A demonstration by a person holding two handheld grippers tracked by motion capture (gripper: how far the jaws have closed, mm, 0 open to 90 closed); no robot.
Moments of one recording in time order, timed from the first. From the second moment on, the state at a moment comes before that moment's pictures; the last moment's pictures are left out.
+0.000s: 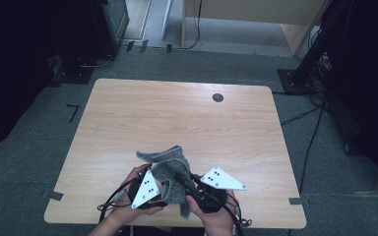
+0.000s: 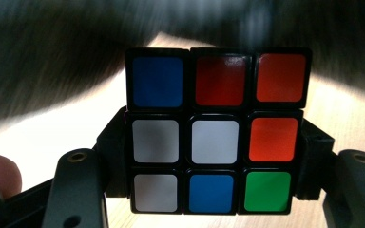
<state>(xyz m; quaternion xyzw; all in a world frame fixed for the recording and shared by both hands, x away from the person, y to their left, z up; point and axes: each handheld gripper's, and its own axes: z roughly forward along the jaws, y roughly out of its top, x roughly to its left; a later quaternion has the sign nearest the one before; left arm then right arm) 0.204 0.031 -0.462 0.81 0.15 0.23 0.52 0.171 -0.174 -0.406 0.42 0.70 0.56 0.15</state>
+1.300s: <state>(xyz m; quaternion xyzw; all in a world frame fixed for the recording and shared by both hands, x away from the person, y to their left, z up) 0.231 0.083 -0.443 0.72 0.20 0.09 0.66 0.206 -0.219 -0.432 0.46 0.61 0.64 0.01</state>
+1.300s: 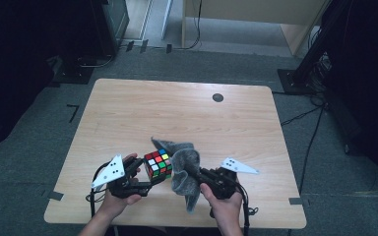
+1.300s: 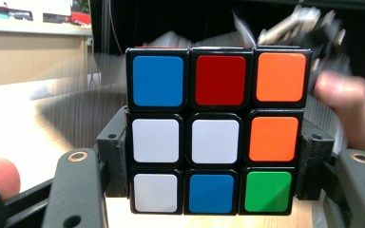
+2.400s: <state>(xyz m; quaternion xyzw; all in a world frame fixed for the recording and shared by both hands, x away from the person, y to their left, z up) 0.233 0.083 -0.437 0.67 0.26 0.07 0.69 0.199 -0.190 -0.455 0.49 0.62 0.61 0.06</state>
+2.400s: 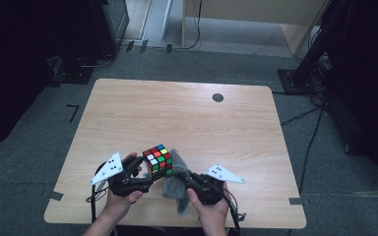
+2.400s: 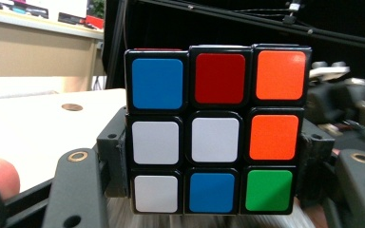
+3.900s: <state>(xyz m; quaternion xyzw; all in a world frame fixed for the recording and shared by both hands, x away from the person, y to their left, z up) 0.227 0.054 -0.468 0.76 0.20 0.16 0.59 0.196 -0.180 -0.414 0.46 0.67 0.57 0.09</state>
